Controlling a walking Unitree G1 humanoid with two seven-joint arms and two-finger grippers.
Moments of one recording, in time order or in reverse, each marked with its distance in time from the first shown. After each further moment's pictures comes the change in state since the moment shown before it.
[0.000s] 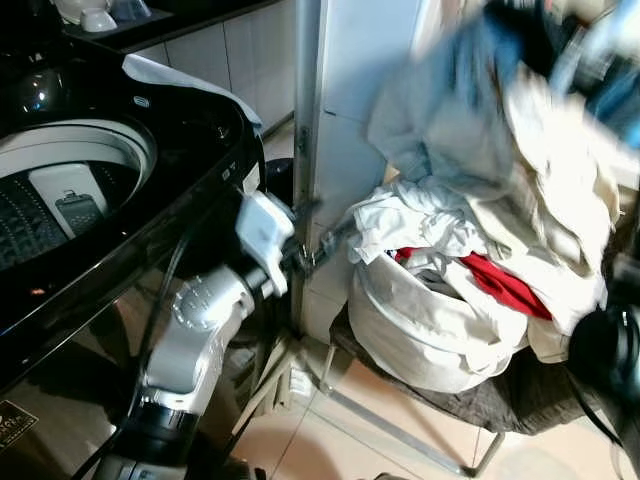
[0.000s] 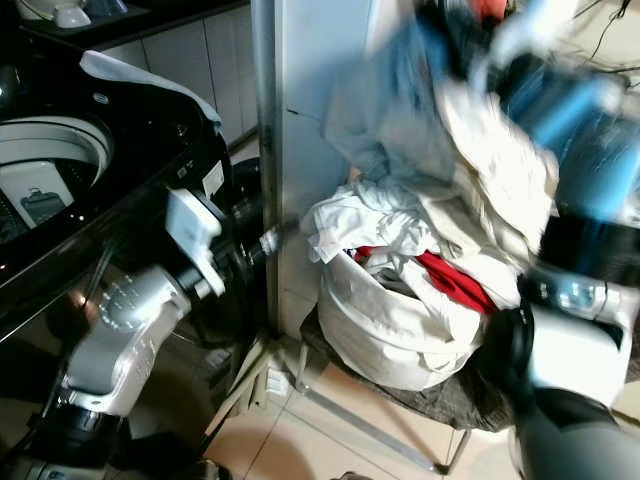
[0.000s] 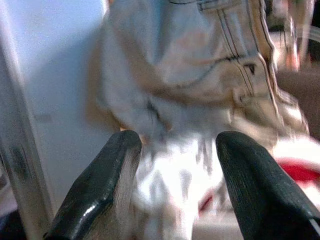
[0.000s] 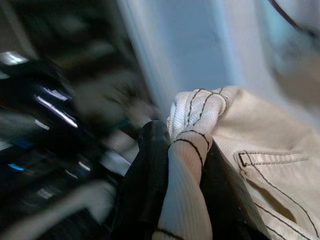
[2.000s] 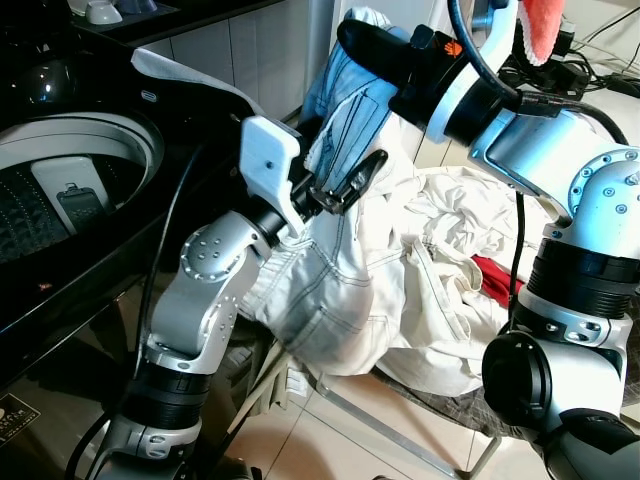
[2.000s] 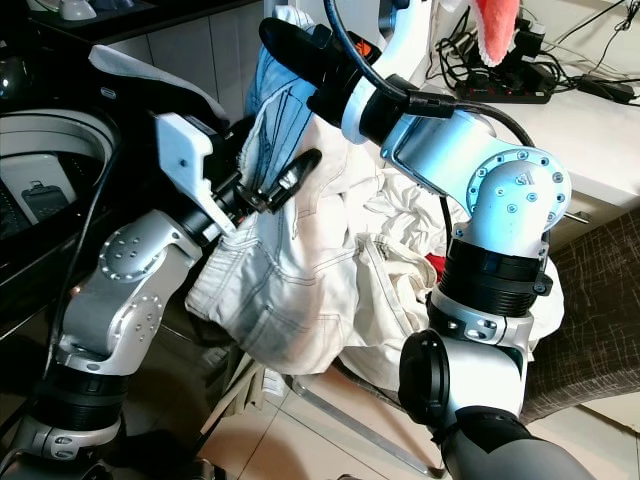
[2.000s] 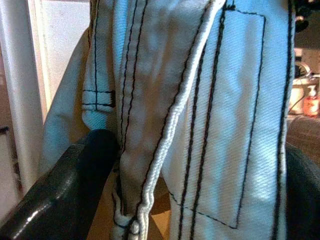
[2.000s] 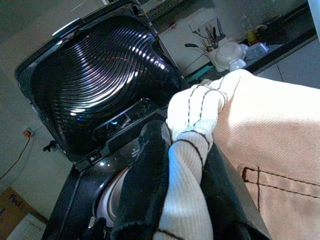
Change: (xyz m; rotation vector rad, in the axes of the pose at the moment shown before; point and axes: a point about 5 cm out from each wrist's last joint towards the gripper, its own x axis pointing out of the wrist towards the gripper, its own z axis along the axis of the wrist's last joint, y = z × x) left arm 0.031 -0.002 0.045 0.056 -0.057 0.057; right arm 0.012 0.064 -0.081 0.295 0.233 0.223
